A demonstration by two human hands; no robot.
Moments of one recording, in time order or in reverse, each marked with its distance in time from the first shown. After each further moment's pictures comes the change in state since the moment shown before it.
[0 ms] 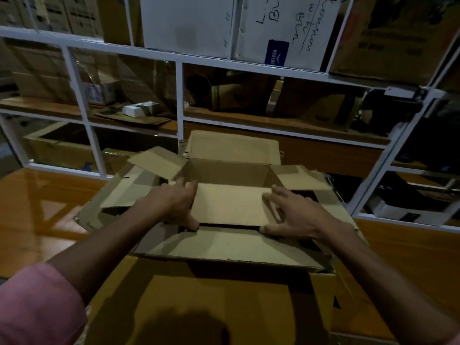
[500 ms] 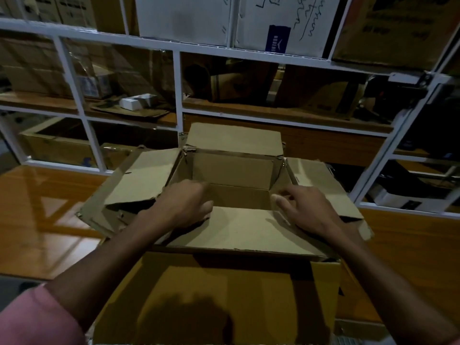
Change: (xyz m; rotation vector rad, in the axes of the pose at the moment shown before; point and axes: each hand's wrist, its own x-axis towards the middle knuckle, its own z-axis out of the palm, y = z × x) left_hand -0.016 0.010 0.016 -0.187 0.224 0.183; right_hand -0.003 0.002 0.027 0.279 0.341 0.088
